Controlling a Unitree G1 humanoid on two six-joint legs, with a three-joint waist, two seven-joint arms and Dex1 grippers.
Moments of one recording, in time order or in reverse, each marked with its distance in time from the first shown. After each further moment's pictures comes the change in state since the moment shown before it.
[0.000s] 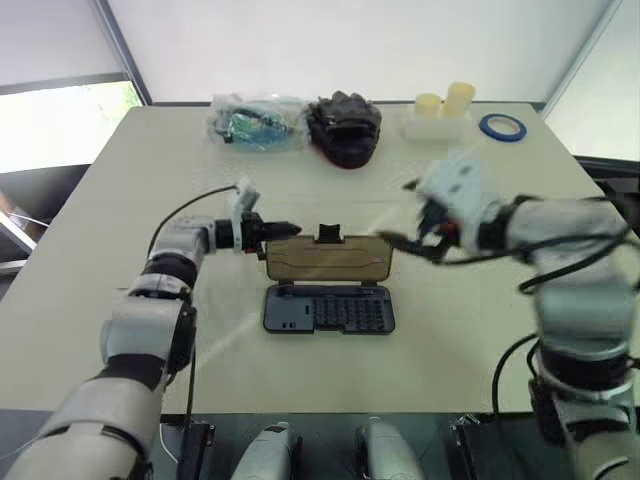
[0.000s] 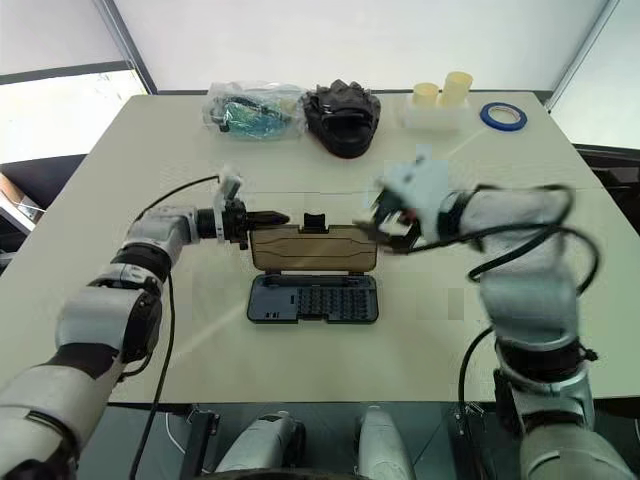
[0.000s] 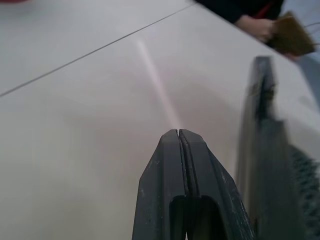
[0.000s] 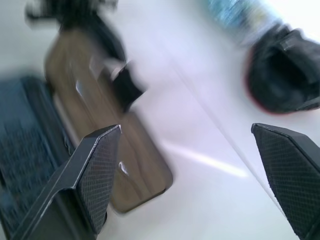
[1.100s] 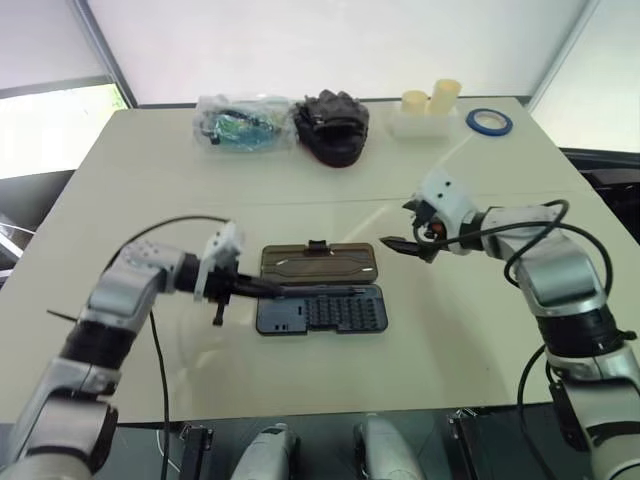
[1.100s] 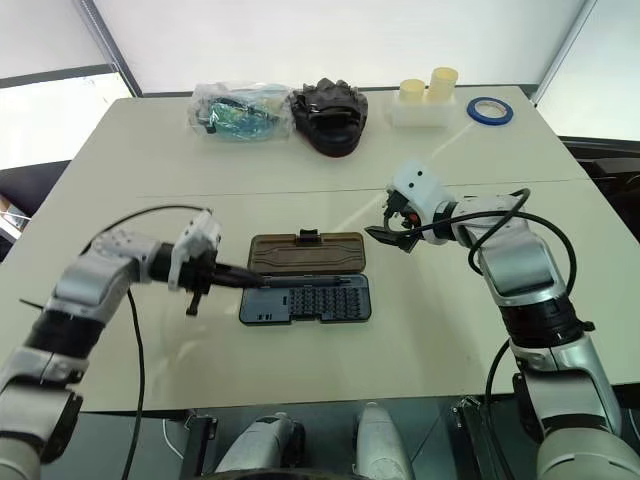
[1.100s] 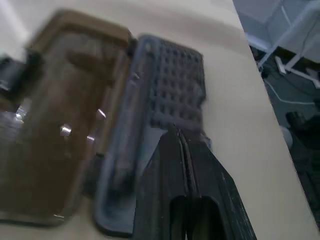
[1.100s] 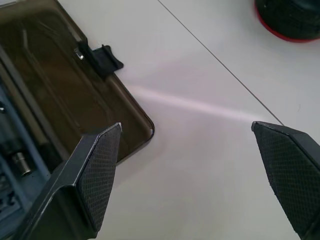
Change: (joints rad) left arm 0.628 0.332 -0.197 -1.097 -0.236 0.280 0.023; right arm 0.038 -0.102 0.268 0.588 0.233 -0.513 -0.278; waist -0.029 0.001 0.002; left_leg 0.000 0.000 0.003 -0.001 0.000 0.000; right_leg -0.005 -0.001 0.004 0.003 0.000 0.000
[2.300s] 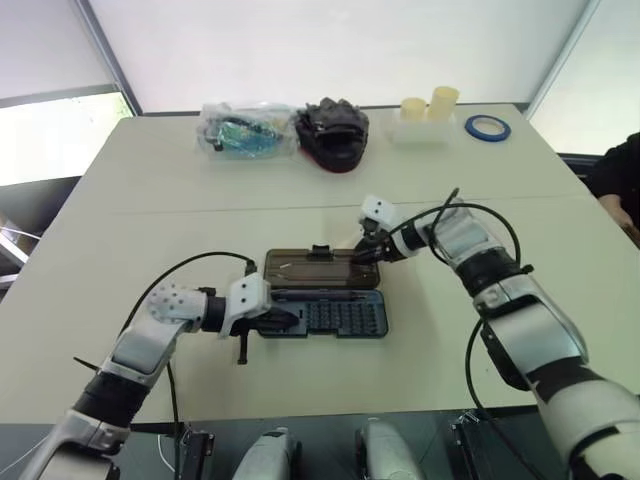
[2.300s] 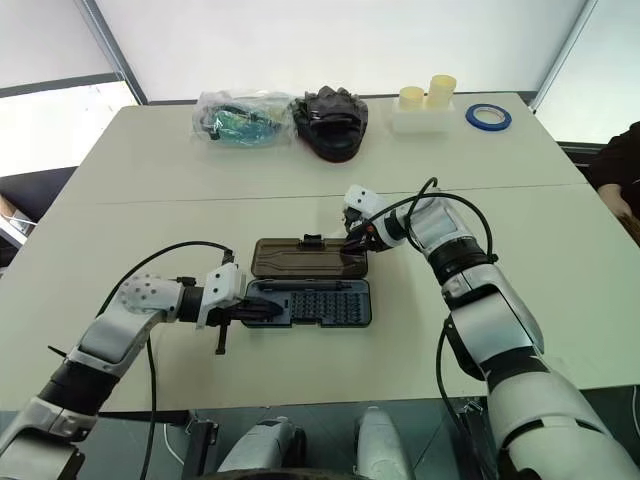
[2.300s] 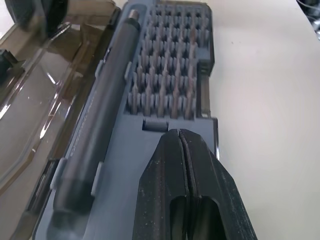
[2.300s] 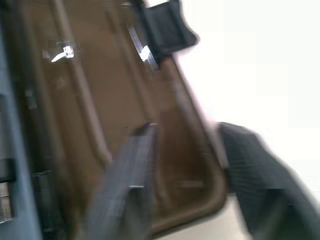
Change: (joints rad) left arm 0.212 -0.074 -0.074 -0.116 0.212 -0.323 0.236; right arm -0.389 0.277 0.237 0.968 -0.163 -0.366 0.288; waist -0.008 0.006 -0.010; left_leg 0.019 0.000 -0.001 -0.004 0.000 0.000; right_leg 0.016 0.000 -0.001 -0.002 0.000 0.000
